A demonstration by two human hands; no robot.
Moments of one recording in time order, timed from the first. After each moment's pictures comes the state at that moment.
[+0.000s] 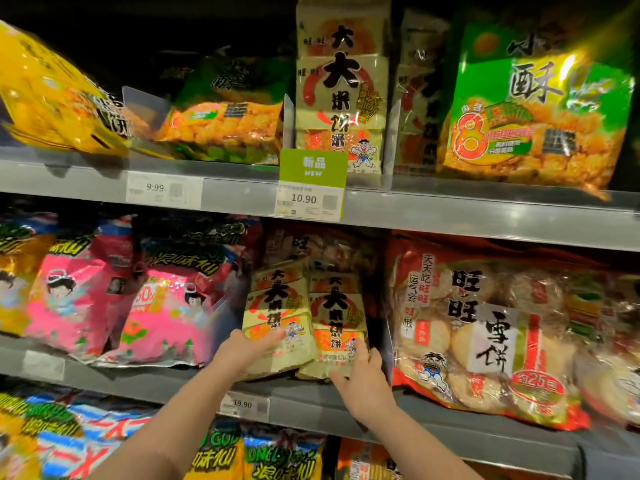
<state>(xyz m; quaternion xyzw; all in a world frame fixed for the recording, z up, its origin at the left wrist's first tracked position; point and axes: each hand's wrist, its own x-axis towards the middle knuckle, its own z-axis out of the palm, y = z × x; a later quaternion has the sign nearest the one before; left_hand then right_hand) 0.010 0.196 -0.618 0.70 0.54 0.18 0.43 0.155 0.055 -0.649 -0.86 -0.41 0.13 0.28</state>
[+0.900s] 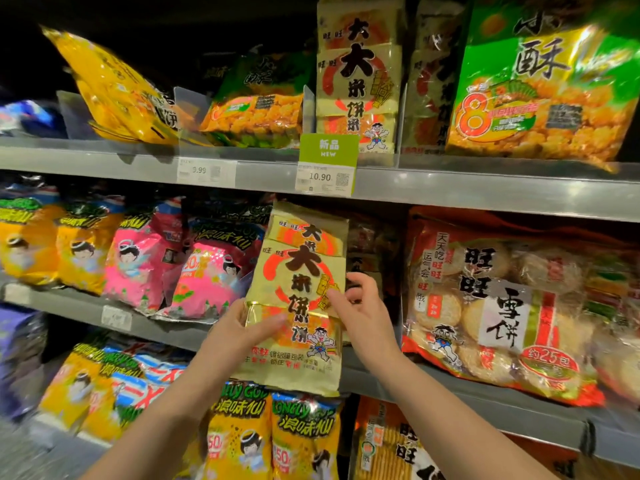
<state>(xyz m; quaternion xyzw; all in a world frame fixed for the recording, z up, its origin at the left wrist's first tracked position) -0.074 0.076 -0.582 0.68 0.35 0.38 0.51 0.103 0.012 -0.575 -0.63 -0.48 0.19 0.58</state>
